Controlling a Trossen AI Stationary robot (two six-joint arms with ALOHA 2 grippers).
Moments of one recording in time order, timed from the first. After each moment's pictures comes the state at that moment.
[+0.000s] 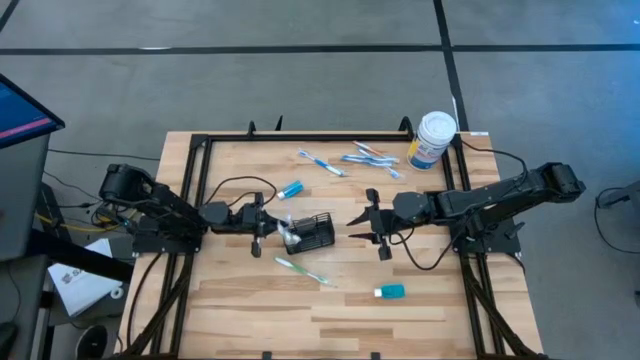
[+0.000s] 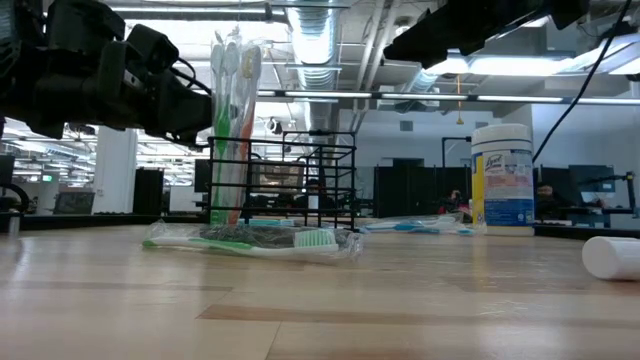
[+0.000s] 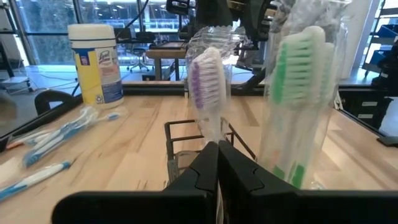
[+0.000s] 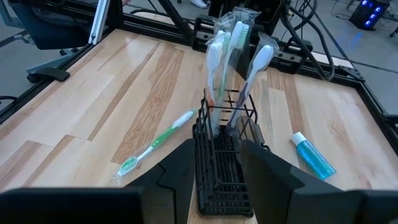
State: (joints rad) left arm -0.08 1.48 0.09 1.37 -0.13 0.00; right arm 0.16 1.23 0.73 0.09 0.05 -0.17
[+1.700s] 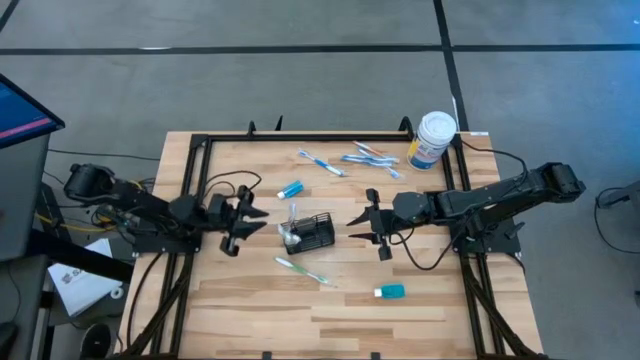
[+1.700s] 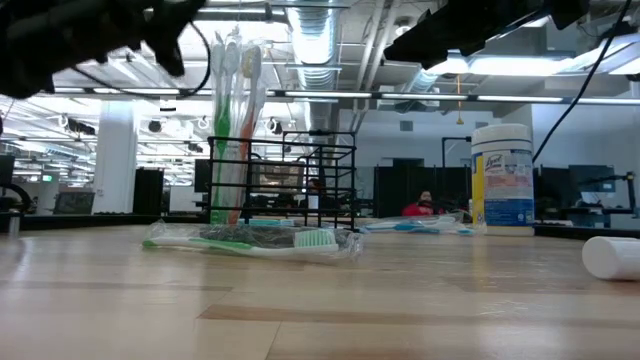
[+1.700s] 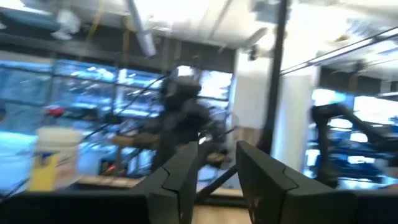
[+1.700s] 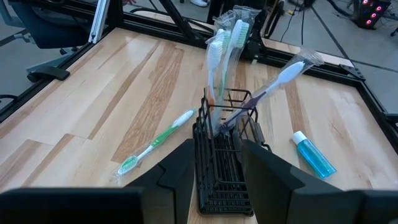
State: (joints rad) left arm -0.19 1.06 0.10 1.37 -0.10 -0.11; right arm 0.16 1.23 0.73 0.08 0.05 -0.17
